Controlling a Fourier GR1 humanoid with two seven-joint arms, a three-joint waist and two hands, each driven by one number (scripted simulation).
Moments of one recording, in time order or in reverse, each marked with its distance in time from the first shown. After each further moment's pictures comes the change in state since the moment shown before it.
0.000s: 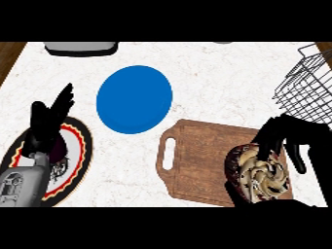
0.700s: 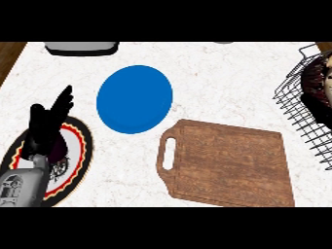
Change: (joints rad) left arm 0.016 -0.002 0.002 -0.006 0.000 -0.006 -0.006; right arm -0.503 -0.291 -0.357 0.216 -0.172 0.171 0.169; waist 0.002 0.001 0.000
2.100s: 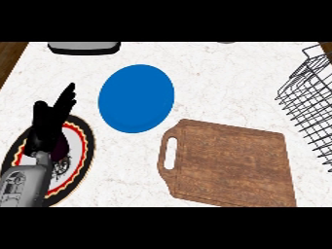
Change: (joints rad) left arm -0.024 -0.011 0.003 0.010 -0.014 -0.008 0.001; right arm 0.174 -0.478 -0.122 0.889 0.197 -0.273 -0.875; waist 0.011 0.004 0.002
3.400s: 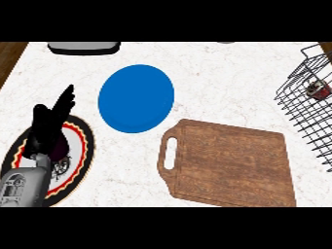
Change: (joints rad) left arm 0.016 -0.003 0.005 -0.001 -0.012 -0.002 -0.019; right arm -0.077 -0.049 -0.330 0.496 -0.252 -0.231 -0.155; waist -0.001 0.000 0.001
